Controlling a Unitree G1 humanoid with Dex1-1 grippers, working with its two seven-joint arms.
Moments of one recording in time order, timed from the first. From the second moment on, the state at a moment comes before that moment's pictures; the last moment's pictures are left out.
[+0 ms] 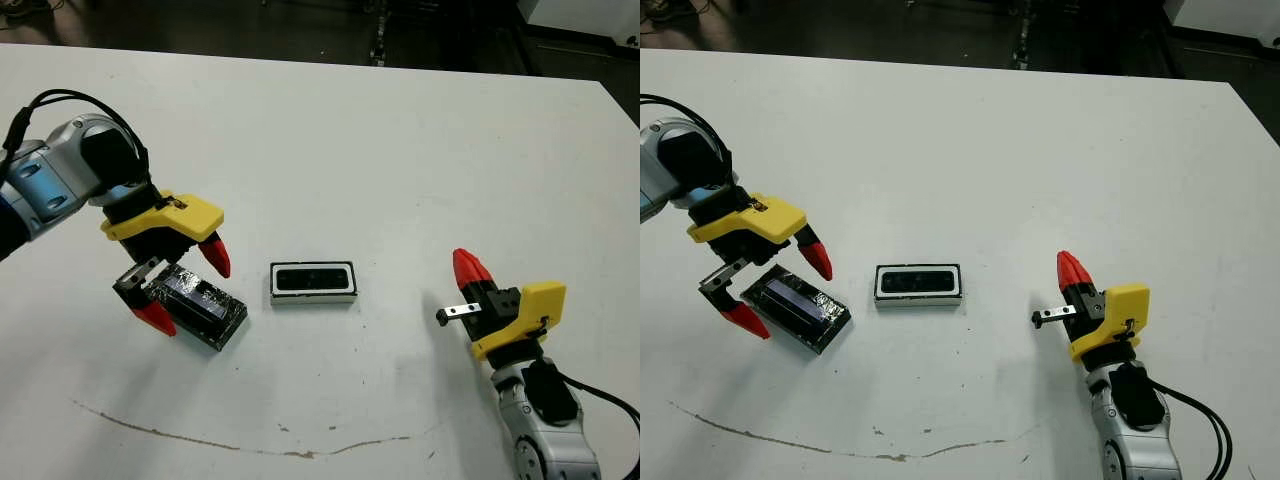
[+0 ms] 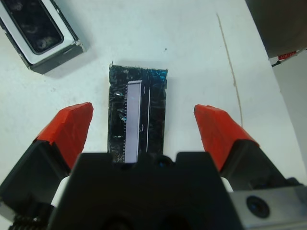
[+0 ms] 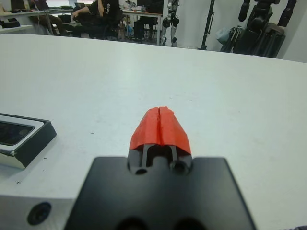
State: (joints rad) left arm -1.20 1.06 -1.20 0.33 -0.42 -0.03 -1.61; right arm 0.17 -0.17 -0.04 -0.27 0.17 0.04 0.25
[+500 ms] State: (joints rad) left arm -1.17 1.03 -1.18 0.38 -0.36 -0.04 -1.61; right arm 0.18 -0.17 -0.04 -0.25 0.18 0.02 0.25
